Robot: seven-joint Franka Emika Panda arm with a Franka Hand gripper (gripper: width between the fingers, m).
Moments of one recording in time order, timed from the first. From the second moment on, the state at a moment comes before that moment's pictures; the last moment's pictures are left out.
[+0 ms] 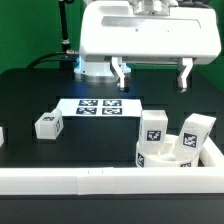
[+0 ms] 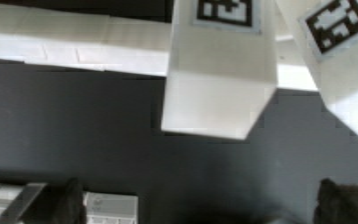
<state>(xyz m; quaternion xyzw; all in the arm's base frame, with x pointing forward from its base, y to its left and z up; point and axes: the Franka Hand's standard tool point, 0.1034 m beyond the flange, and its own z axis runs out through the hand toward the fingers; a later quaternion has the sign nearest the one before) 0.623 0.042 0.127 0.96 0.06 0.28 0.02</state>
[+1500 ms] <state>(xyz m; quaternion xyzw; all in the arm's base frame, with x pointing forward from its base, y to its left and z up) 0.635 0.047 0.107 1.00 0.06 -0.01 -0.03</state>
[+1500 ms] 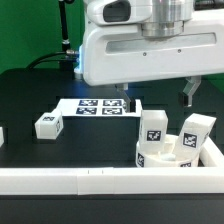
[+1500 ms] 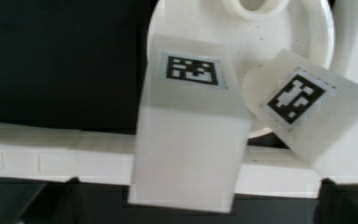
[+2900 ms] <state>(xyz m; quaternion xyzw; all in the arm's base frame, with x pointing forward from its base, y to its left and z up) 0.620 0.044 0.088 1.00 -0.01 -0.02 -0.03</state>
